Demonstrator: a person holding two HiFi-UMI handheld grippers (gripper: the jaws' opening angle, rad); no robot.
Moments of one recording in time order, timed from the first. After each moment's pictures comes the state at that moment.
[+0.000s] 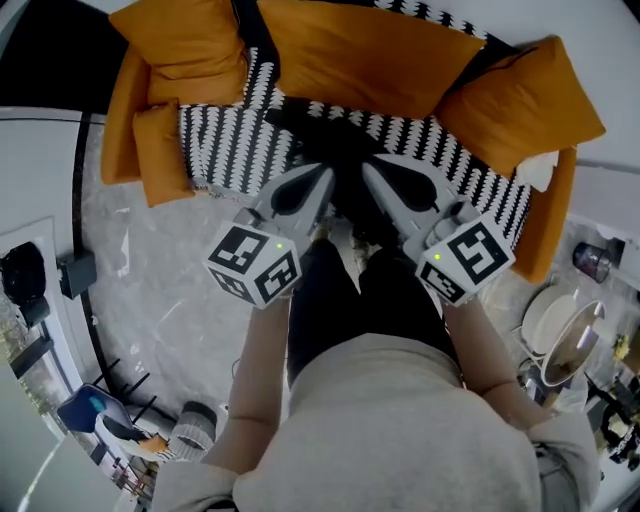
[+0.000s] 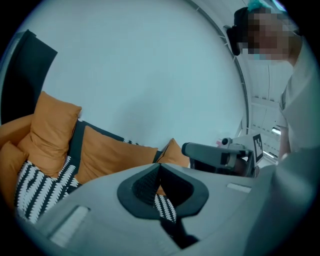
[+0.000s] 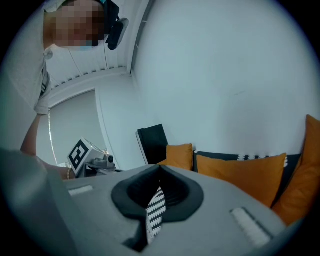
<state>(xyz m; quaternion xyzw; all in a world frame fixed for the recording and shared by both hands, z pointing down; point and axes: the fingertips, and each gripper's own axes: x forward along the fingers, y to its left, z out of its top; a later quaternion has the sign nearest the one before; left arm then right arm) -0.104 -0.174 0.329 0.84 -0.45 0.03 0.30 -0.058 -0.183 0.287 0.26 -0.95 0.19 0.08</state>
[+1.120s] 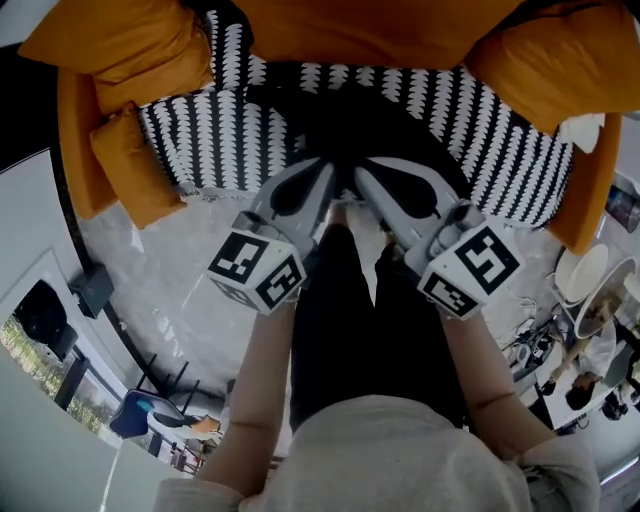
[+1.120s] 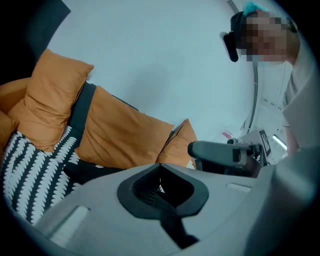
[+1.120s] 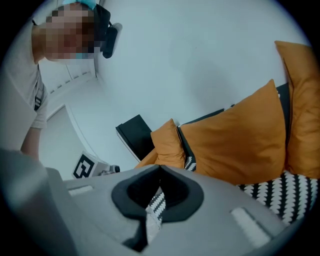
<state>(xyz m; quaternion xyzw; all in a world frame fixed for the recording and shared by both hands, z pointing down) -0.134 -0.223 0.503 0.82 -0.40 0.07 0.40 -0.096 -0.227 0.453 0.31 -0.88 0.36 0.07</state>
